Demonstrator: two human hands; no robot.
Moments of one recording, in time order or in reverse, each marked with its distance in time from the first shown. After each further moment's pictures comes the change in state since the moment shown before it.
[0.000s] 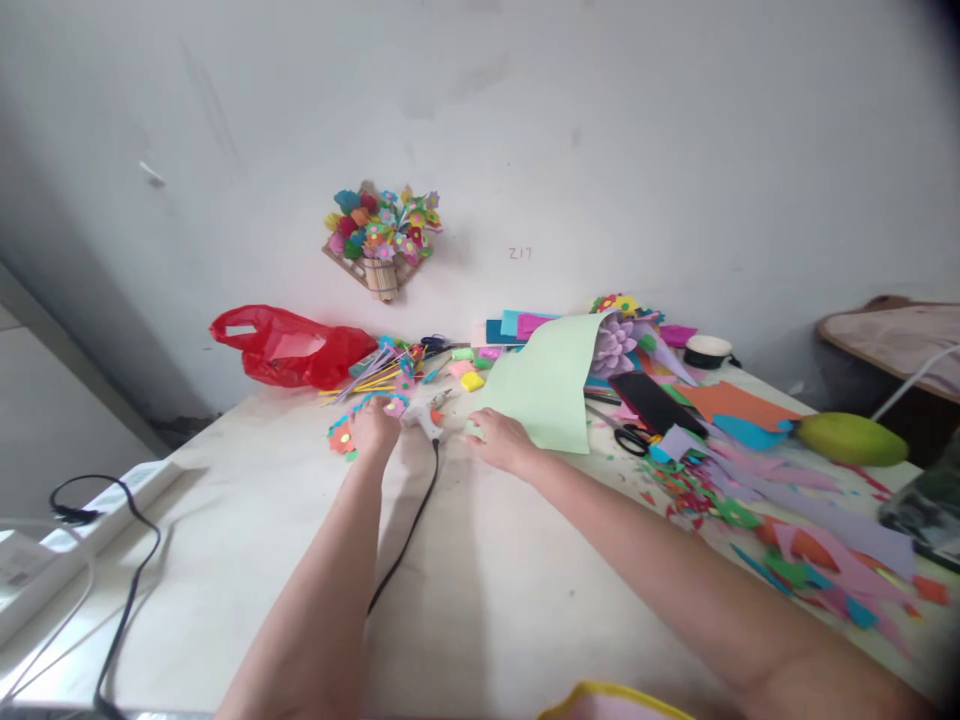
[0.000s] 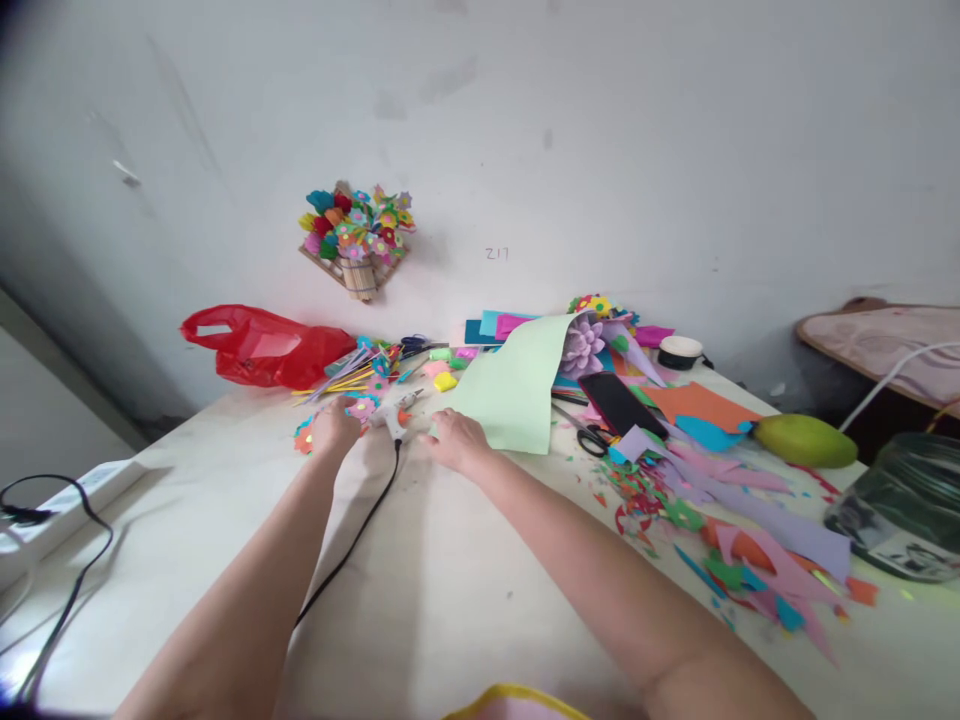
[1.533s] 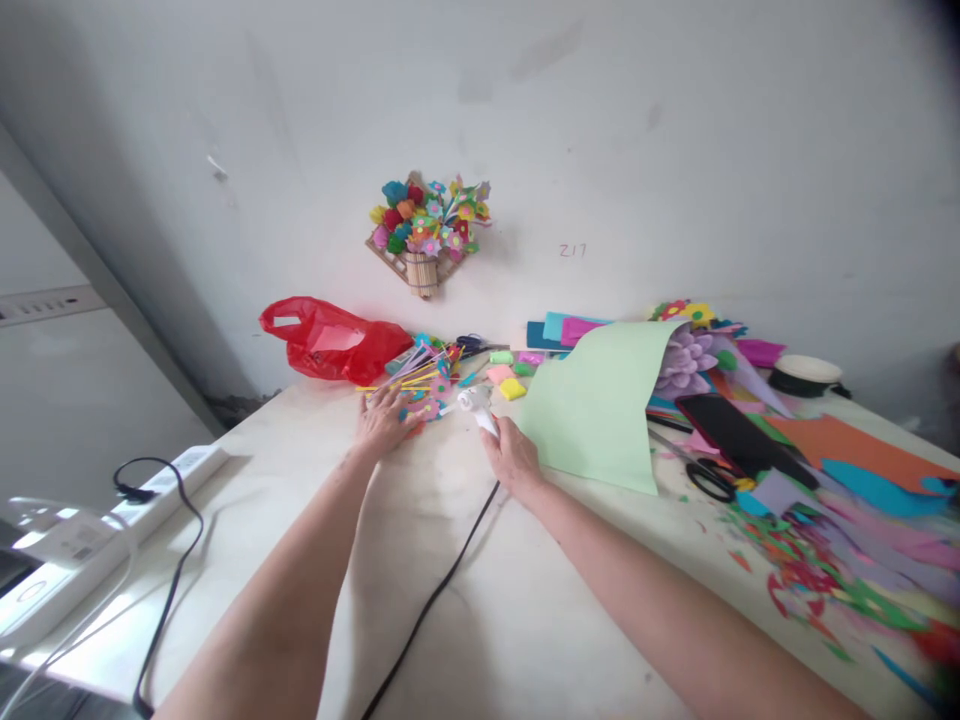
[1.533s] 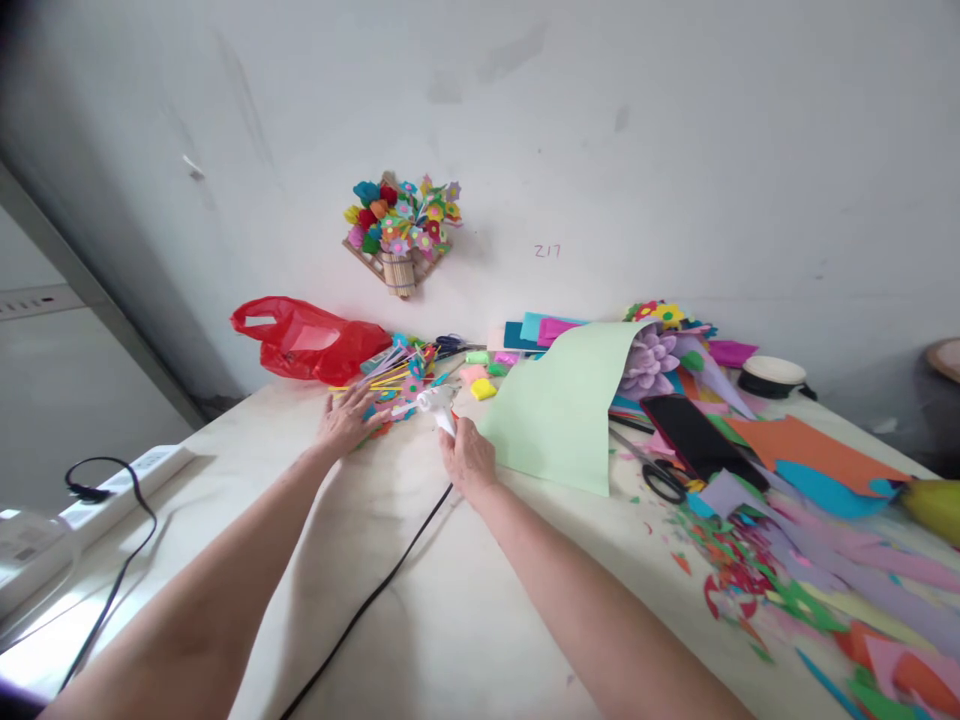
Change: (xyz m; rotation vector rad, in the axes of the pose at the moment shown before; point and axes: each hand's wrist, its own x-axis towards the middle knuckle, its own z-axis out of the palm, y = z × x) left_hand 0.053 -0.077 0.018 0.210 0.001 0.454; right_hand 0.033 -0.030 0.052 0.119 0.145 0.252
